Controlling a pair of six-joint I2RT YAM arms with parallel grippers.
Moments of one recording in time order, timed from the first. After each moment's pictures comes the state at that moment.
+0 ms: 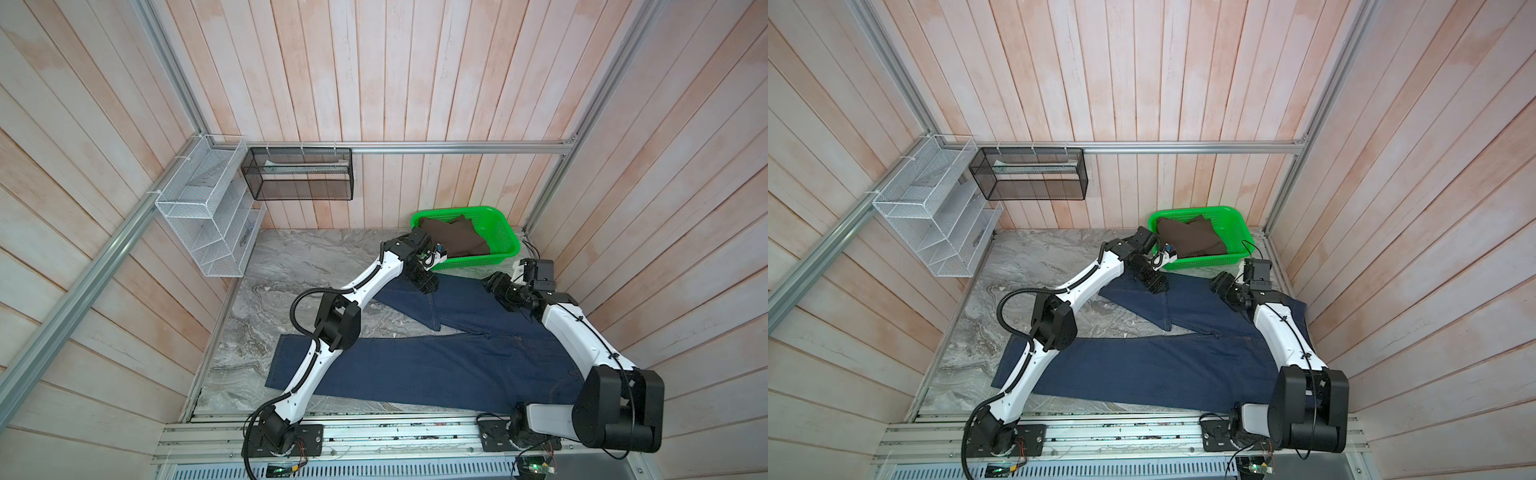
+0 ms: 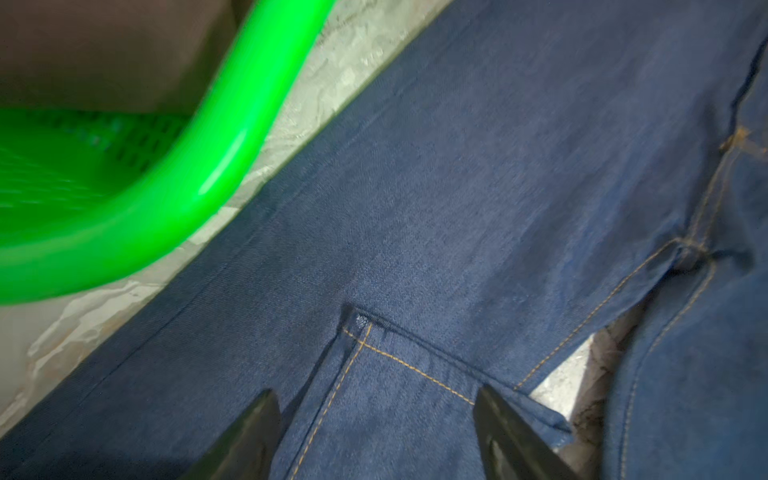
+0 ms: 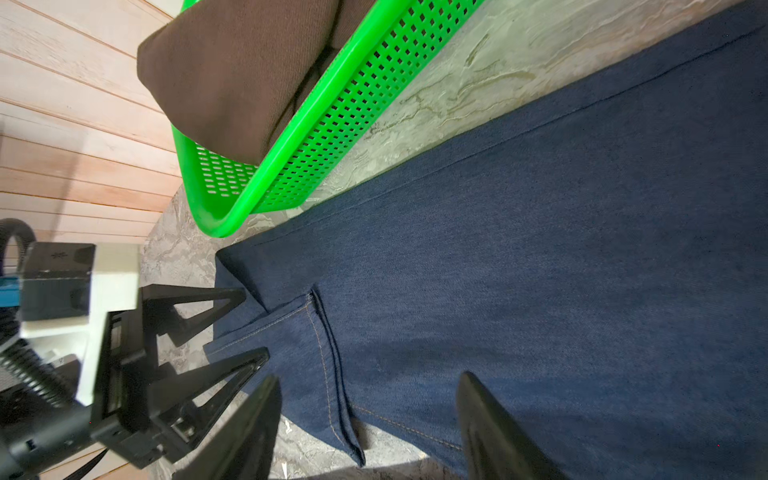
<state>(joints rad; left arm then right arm) -0.68 2.58 2.51 -1.01 0.34 0.28 -0.04 1.32 0.90 -0.39 -0.34 0.65</state>
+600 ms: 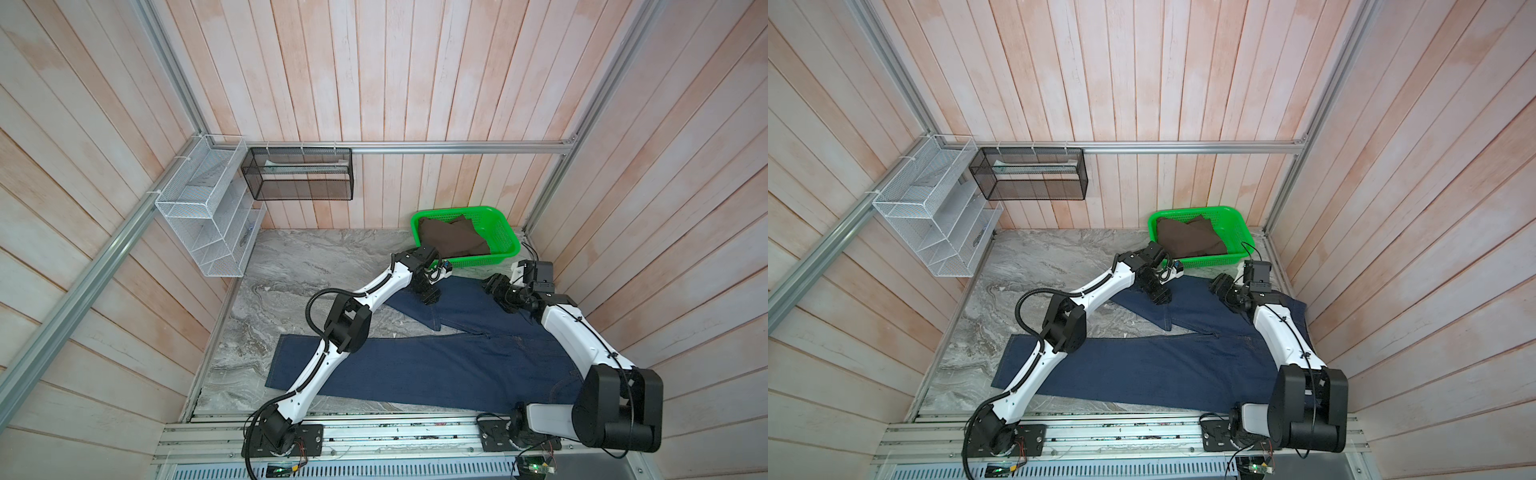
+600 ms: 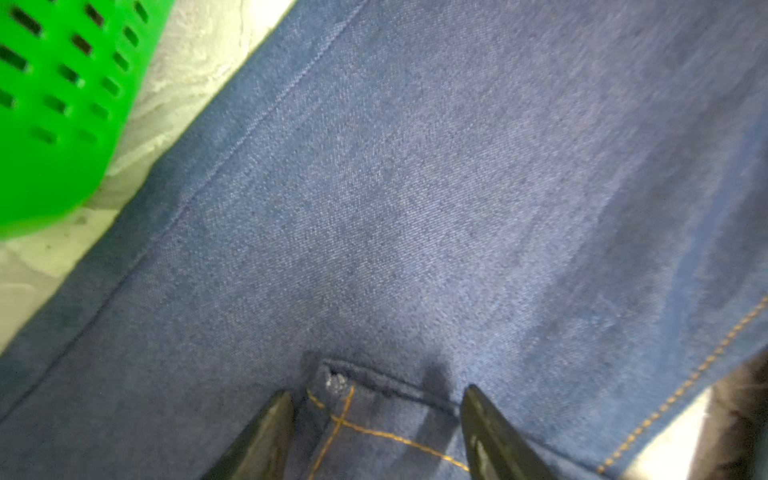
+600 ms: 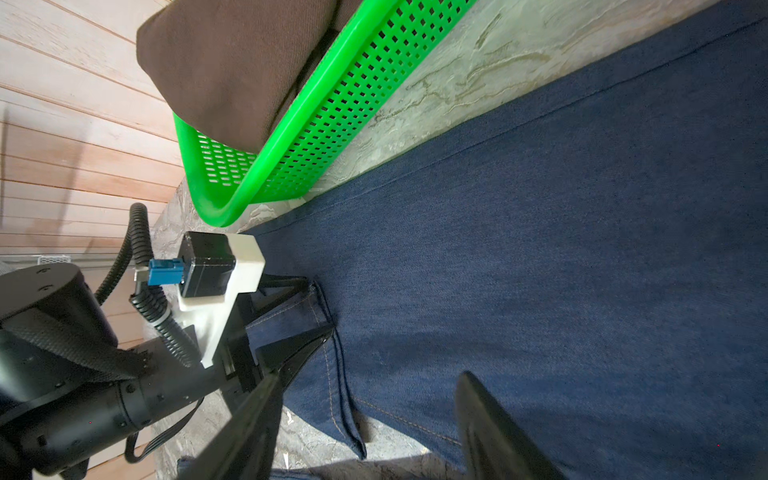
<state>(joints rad) -0.71 2.68 2.51 -0.96 0.27 0.33 -0.05 1.33 0.88 -0.37 -0.37 0.65</state>
